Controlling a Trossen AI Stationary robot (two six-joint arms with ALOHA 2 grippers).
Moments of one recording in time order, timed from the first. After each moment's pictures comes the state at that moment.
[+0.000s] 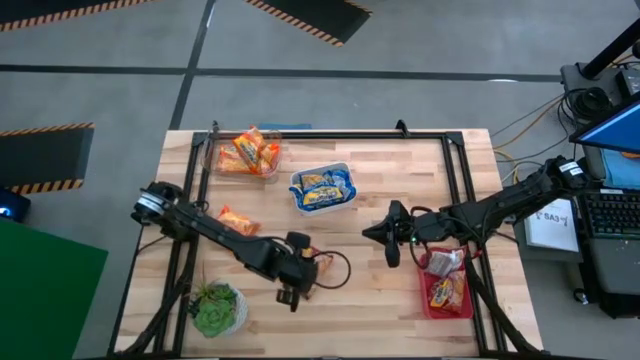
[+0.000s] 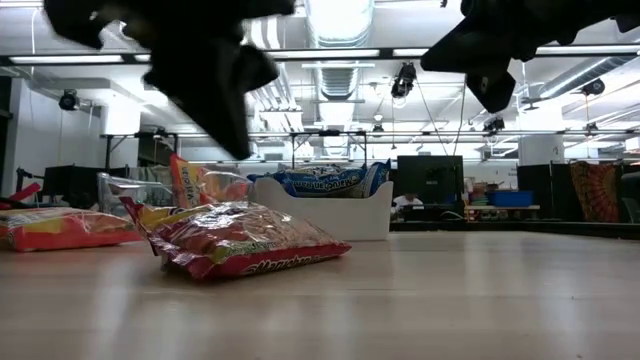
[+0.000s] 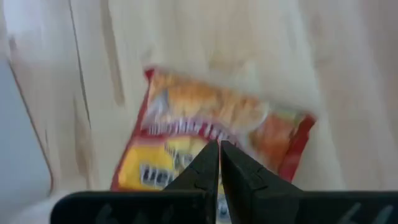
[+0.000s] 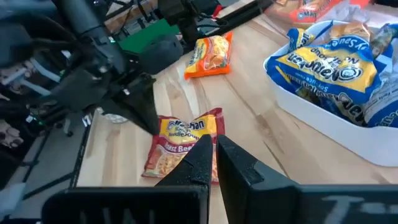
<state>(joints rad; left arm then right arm) -0.42 1.81 1.31 -0.67 -0.24 -0.14 0.32 1.13 0.57 0.21 0.34 0.58</state>
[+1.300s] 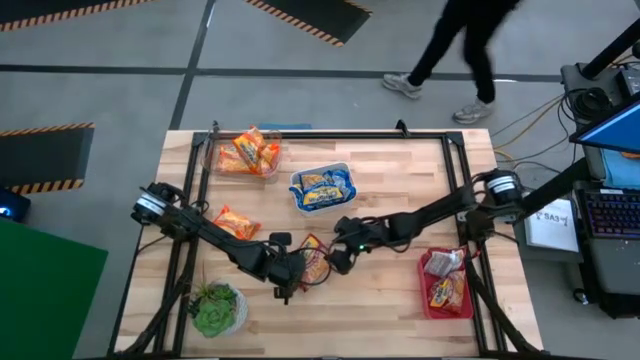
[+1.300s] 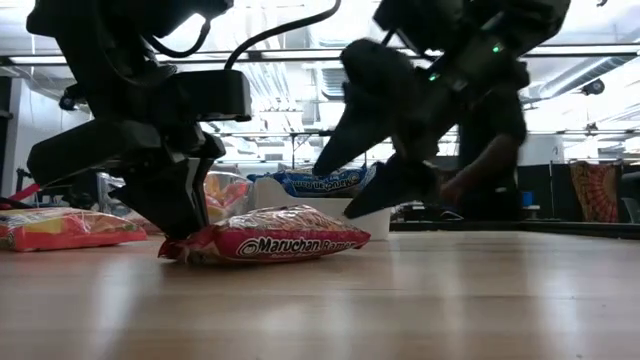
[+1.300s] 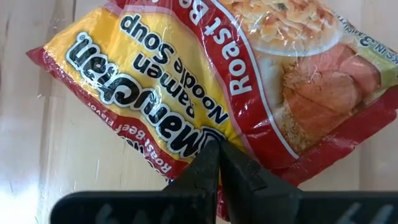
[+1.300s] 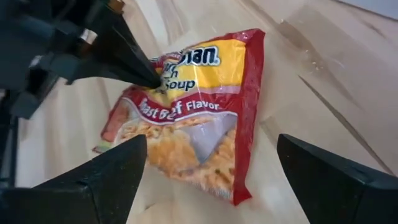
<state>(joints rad) -0.44 1.81 0.99 -0.40 -0.34 -0.42 0.18 1.78 0.91 0.19 0.07 0.76</state>
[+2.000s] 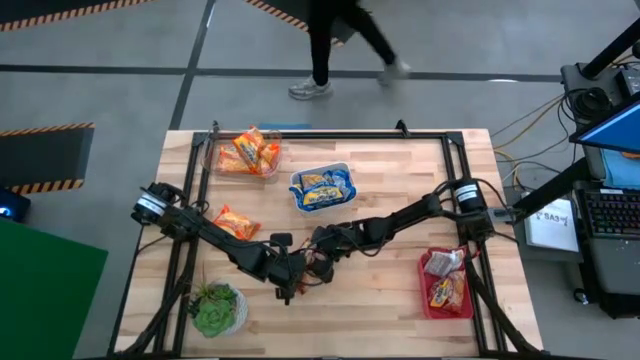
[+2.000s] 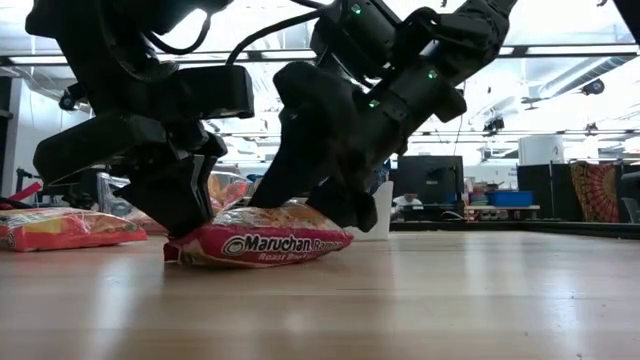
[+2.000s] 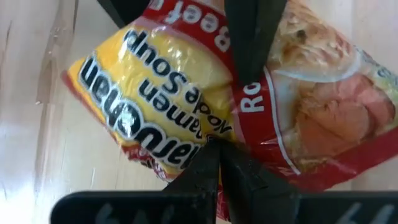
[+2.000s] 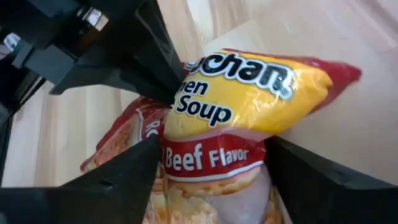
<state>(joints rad) -0.44 1.81 0.99 -0.36 -0.35 -0.43 0.16 2.04 1.16 0.20 -0.09 0.61</state>
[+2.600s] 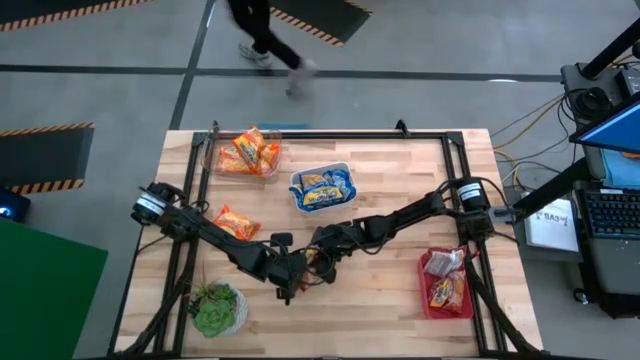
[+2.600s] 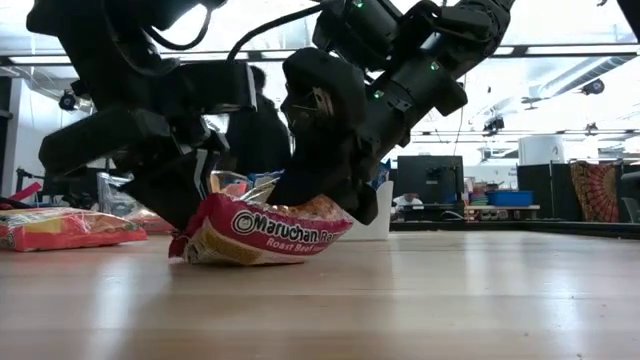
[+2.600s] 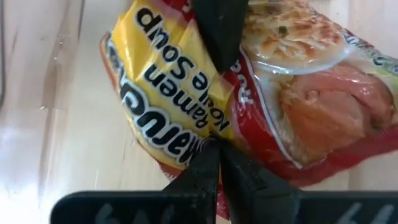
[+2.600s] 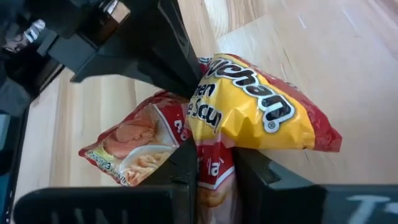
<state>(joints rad) -0.44 1.81 0.99 -0.36 -0.36 -0.43 0.15 2.02 1.16 0.17 -0.14 0.58</state>
